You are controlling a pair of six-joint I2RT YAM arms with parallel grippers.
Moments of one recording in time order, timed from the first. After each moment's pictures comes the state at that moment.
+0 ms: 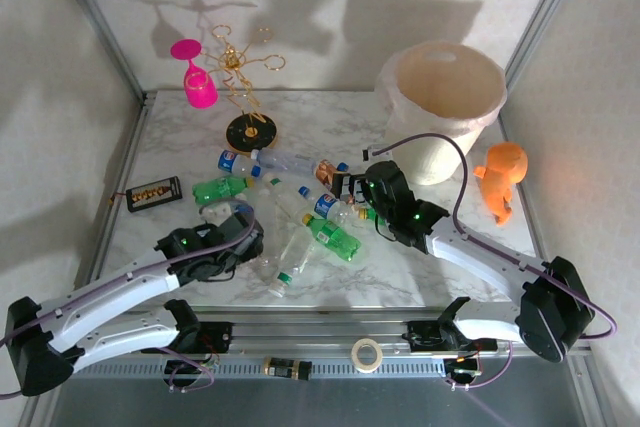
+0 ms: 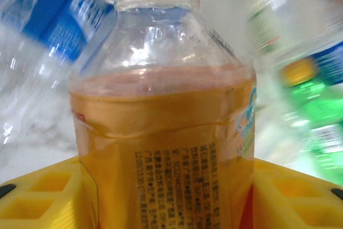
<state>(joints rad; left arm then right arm) -0.86 0.95 0.81 -0.93 -0.39 -1.19 0.75 1.24 0.82 -0.07 0.31 0.40</state>
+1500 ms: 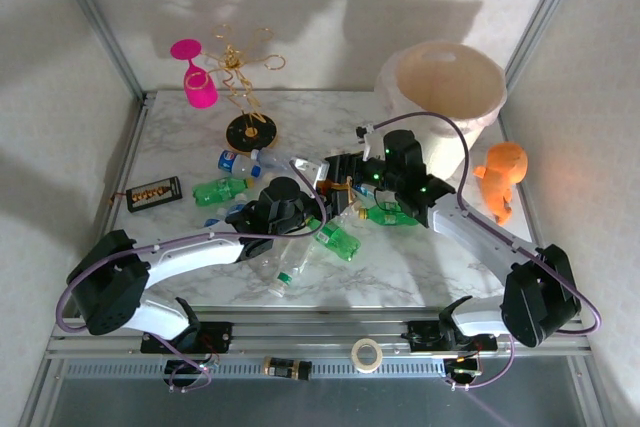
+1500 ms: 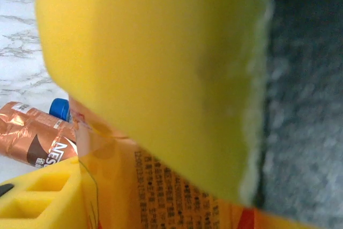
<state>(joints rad) -0.86 1.42 0.78 0.38 -0.05 -0.42 0.58 1.34 0.95 0.02 -0.42 0.48</state>
